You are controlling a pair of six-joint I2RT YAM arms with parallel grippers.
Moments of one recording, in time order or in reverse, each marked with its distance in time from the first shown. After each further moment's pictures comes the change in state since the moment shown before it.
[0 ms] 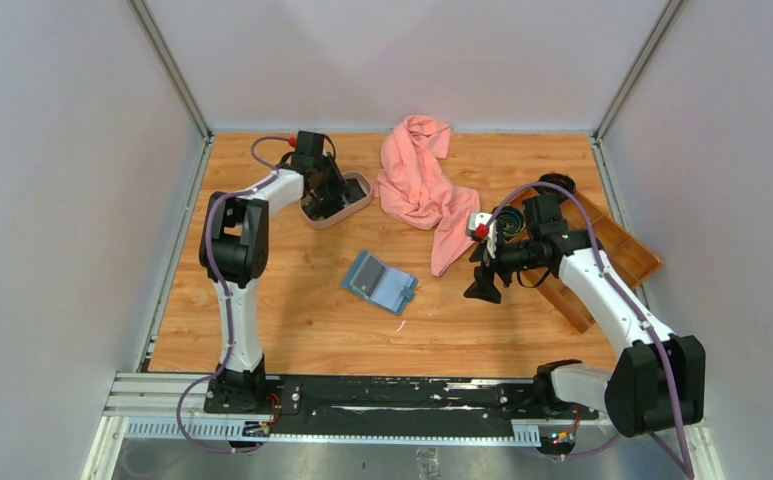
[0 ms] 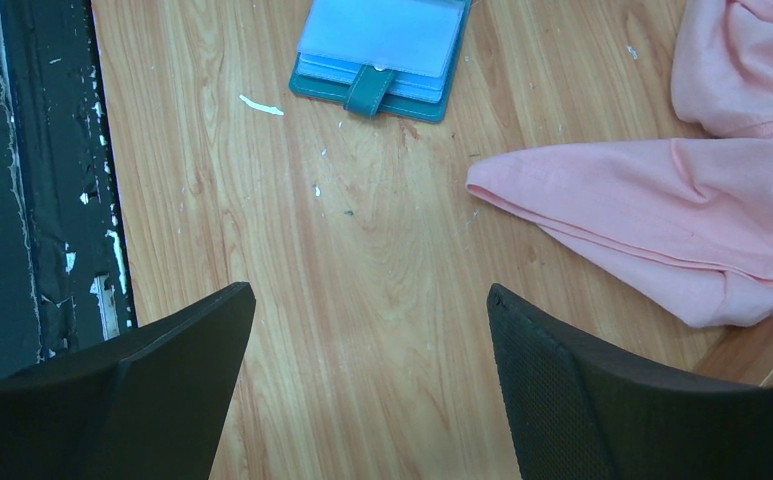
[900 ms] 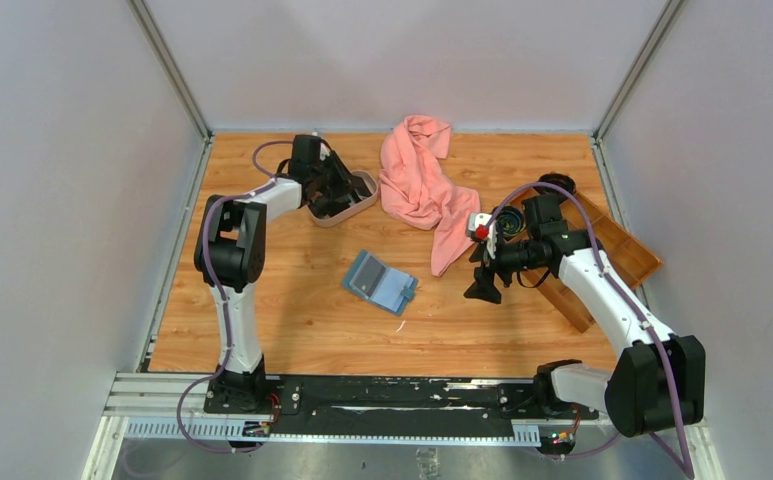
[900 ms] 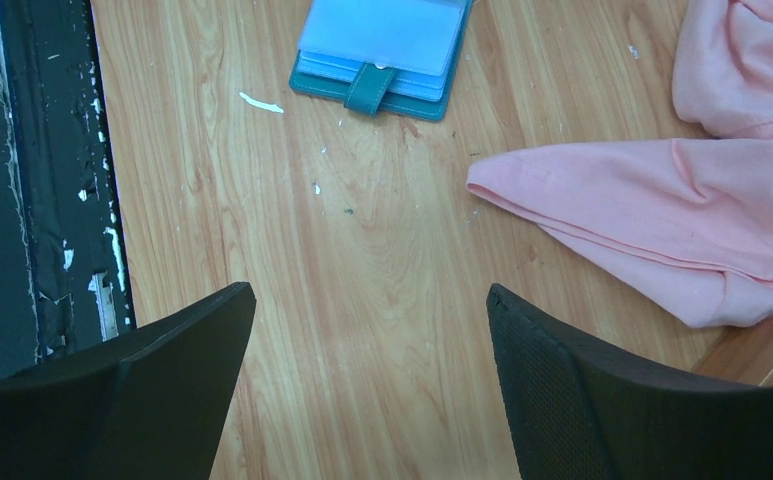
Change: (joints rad) left arm 0.001 -0.052 -0.130 0.229 0.175 -0.063; right arm 0.005 0.000 0.000 -0.002 0.002 -0.010
